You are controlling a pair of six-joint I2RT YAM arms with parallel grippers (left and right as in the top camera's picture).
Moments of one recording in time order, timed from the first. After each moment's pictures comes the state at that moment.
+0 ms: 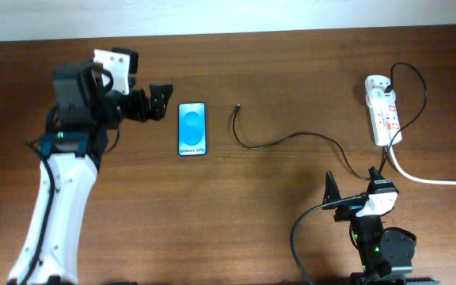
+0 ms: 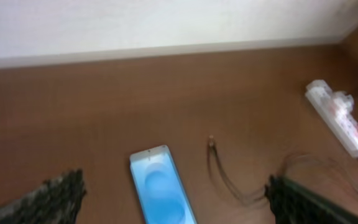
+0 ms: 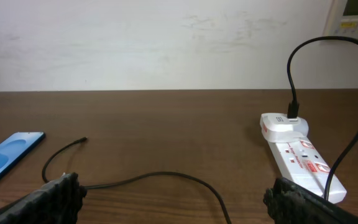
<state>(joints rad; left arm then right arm) 0.02 1.47 1.28 -0.46 0.49 0.04 -0.01 0.01 0.01 -0.07 -0.09 0.05</state>
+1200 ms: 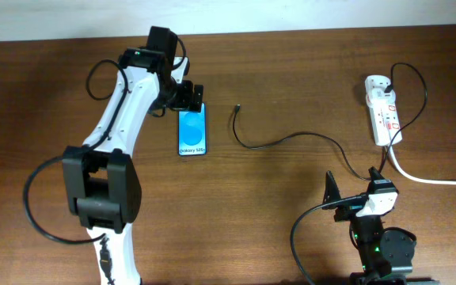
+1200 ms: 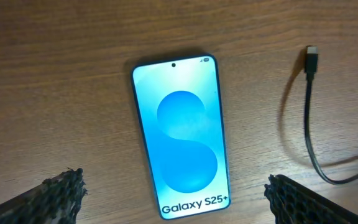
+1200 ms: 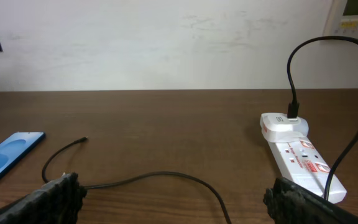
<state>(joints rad) -0.21 2.16 1.93 -1.09 0.11 -0.07 -0.01 0.01 0.01 -0.07 -0.09 0.05</state>
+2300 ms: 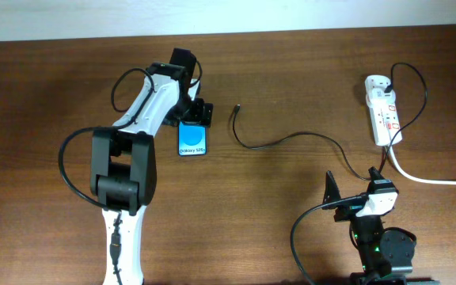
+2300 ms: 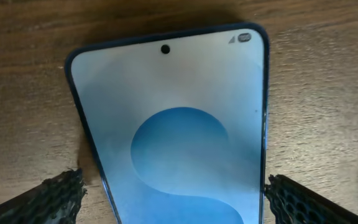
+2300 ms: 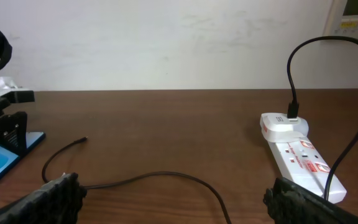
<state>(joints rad) -0.25 2.35 1.92 -1.03 0.06 -0.12 -0.01 0.01 0.01 -0.07 -0.09 0.05</state>
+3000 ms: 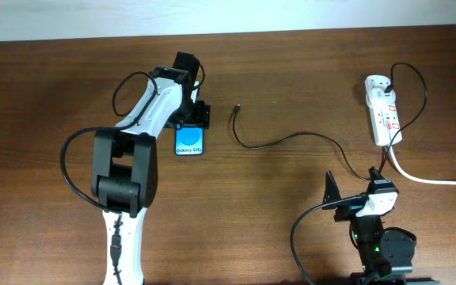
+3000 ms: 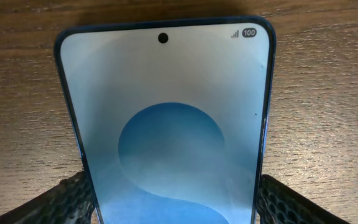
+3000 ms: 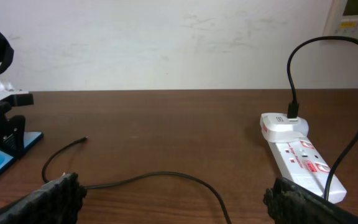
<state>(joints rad) -0.27 2.34 1.87 -0.99 0.01 -0.18 -0.01 0.01 0.01 -0.07 -0.09 0.05</state>
